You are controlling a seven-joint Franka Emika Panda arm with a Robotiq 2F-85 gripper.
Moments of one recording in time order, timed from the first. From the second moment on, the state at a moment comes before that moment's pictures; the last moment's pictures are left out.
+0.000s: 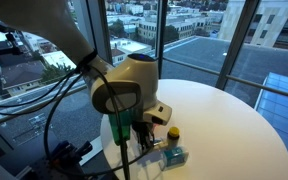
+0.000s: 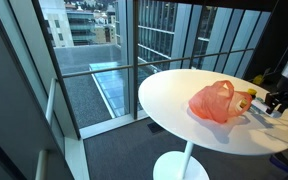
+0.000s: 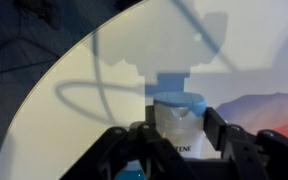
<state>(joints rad) -0.24 0.06 -0.21 -2.62 -0.08 2.65 0.14</state>
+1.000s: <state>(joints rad) -0.22 0.20 -0.20 -2.53 -0.06 2.65 0.13</state>
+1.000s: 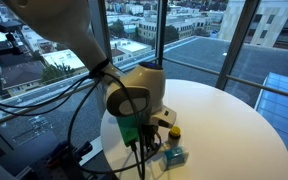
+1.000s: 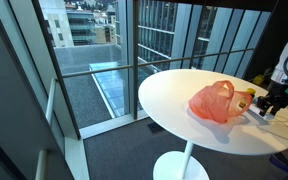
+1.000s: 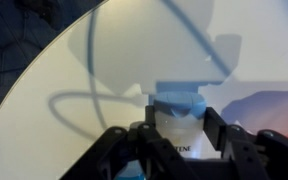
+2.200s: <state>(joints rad) -0.22 0.26 -0.20 -2.48 -0.02 2.65 0.11</state>
